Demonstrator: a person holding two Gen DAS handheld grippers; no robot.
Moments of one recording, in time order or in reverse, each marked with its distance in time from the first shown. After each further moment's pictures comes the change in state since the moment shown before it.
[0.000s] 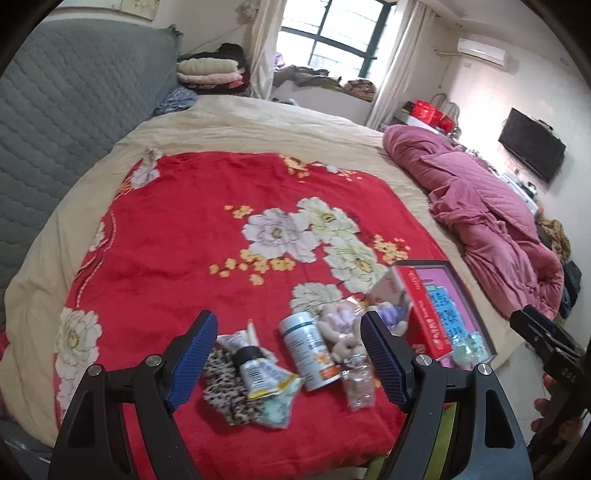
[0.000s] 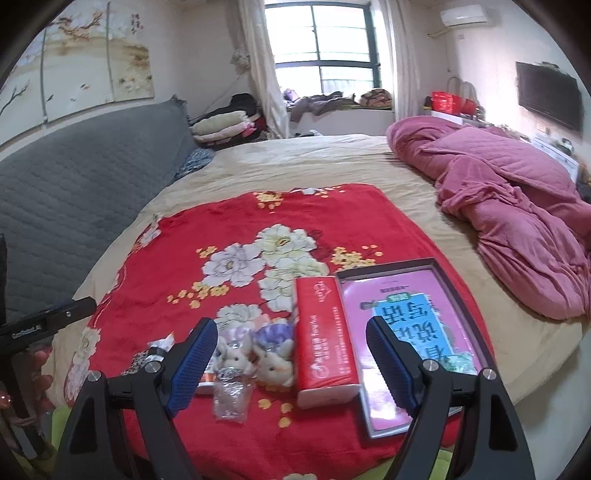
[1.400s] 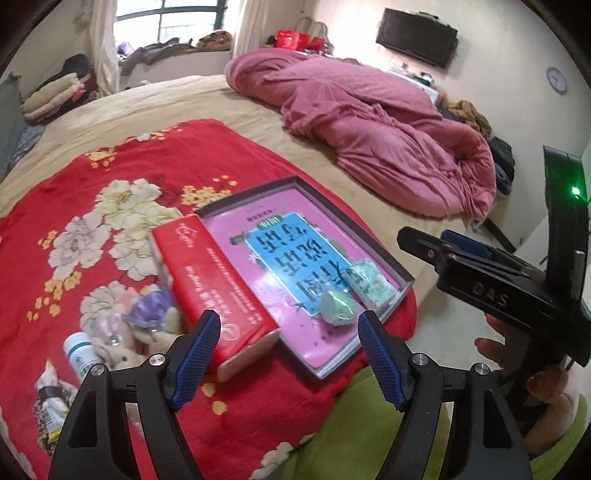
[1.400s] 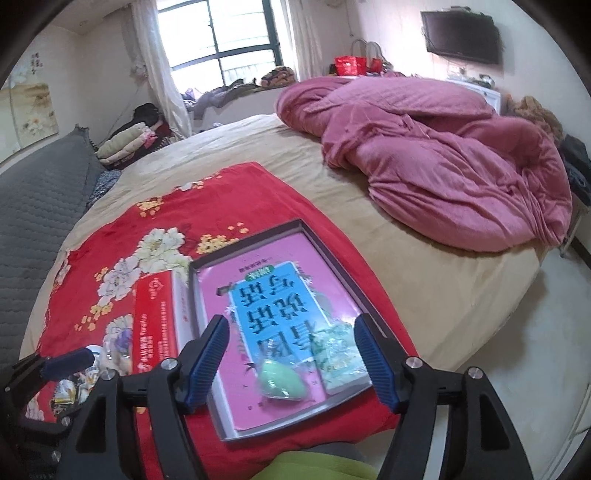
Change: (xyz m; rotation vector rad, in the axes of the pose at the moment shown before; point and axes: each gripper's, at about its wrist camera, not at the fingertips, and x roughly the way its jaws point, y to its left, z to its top) left arm 0.084 -0.261 -0.052 0.411 0.186 -0.289; right arm 0.008 -0.174 -0.031 0.259 0.045 -0.236
